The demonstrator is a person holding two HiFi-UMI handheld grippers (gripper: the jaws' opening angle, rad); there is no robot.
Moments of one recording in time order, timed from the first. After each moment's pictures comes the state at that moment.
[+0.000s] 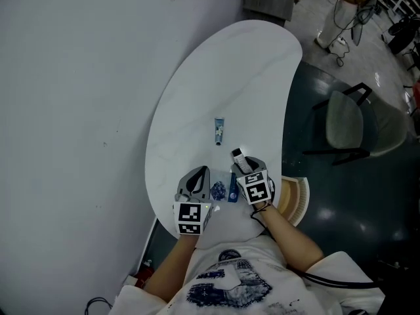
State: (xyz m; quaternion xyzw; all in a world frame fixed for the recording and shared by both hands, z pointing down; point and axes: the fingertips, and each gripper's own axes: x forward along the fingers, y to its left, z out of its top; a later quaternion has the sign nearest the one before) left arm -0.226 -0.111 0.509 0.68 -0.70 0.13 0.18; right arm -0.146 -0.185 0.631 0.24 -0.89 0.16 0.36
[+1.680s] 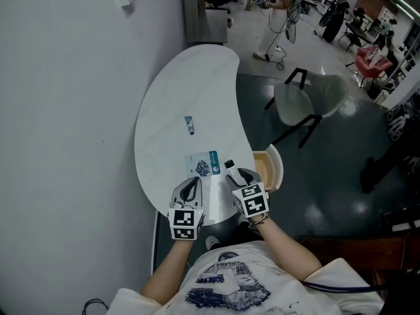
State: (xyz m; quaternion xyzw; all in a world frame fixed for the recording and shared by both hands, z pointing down) left arm -0.150 0.056 0.451 0.79 -0.60 0.11 0.12; right arm -0.042 0.007 0.509 0.39 -0.87 0.15 0.28
